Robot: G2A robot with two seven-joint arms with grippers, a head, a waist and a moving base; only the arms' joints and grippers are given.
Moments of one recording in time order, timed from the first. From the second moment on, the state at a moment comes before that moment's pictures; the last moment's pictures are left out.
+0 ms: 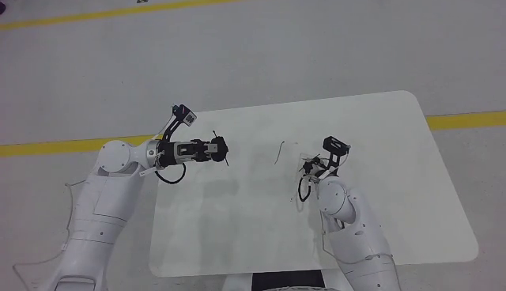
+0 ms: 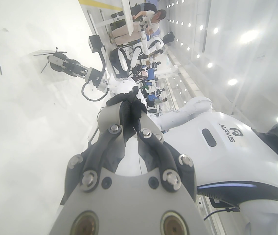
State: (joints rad) left arm 1.15 -0.95 -1.29 -1.36 -0.59 -0.31 -1.39; right arm -1.57 -1.72 1.41 -1.50 -1.09 0.34 0.49
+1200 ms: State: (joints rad) left arm 1.15 -0.95 -1.29 -1.36 -0.59 -0.31 -1.39; right arm -1.58 -1.72 1.38 -1.53 -1.05 0.34 0.48
